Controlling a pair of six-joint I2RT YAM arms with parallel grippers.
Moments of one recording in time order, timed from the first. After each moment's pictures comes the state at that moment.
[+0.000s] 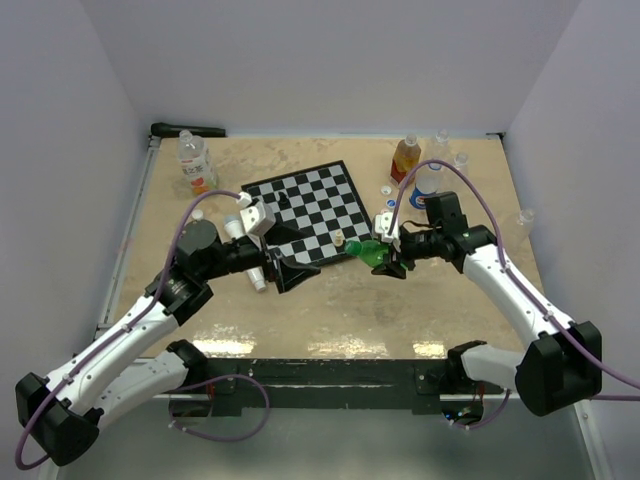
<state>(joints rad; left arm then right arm) -0.64 0.84 0.73 0.08 0.59 -0.20 0.31 1.19 0.90 -0.62 -0.85 -0.92</state>
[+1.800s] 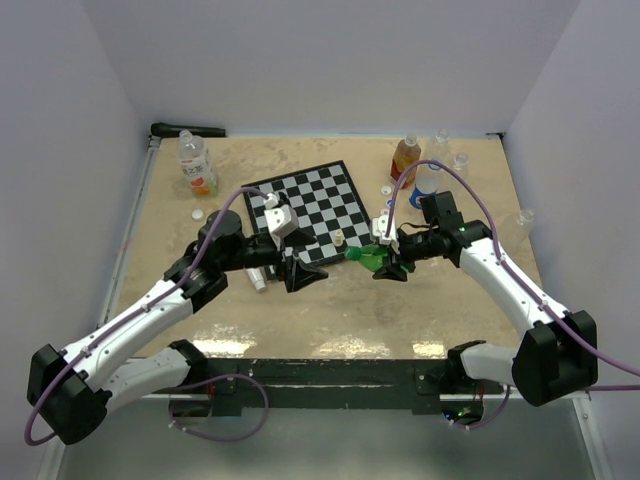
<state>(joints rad) -0.66 0.98 0.76 0.05 0.65 -0.07 0.31 1.24 0.93 -0.72 -0.86 -1.00</state>
